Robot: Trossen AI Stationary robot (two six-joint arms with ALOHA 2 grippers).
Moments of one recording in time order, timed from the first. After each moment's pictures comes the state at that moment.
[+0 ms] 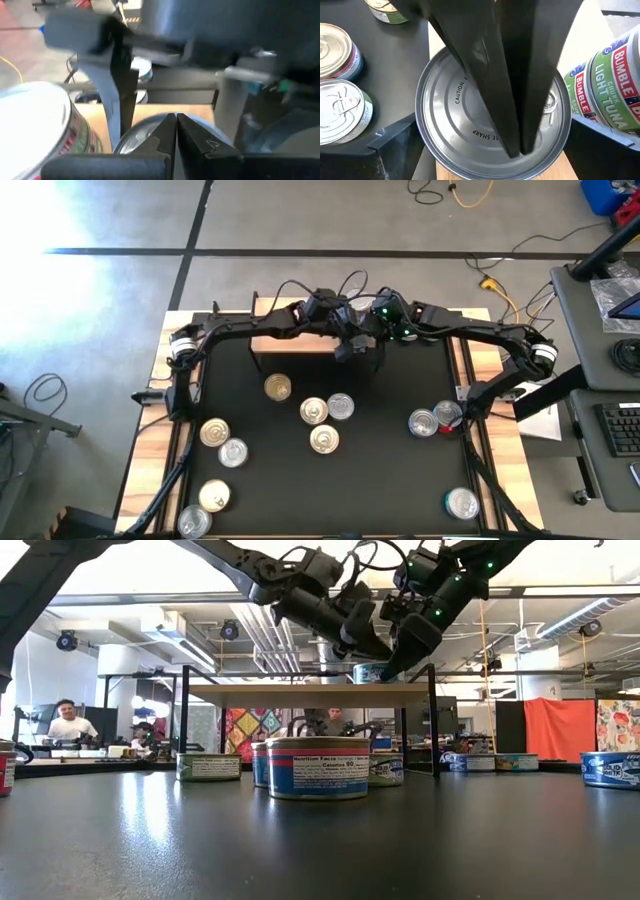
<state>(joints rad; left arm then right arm) 0.39 1.99 1.60 -0.05 0.22 0.23 -0.53 1.50 1.12 -0.46 -0.14 -0.40</state>
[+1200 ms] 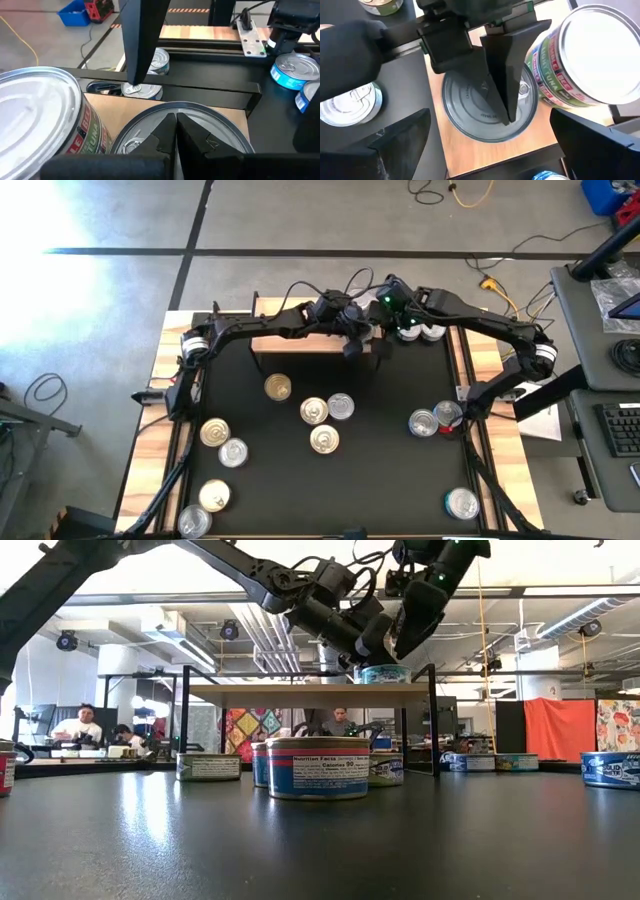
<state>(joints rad) 0.38 2.10 1.71 -0.10 0.13 0.17 -0.52 1.49 1.40 -0.85 -0.04 -0.30</state>
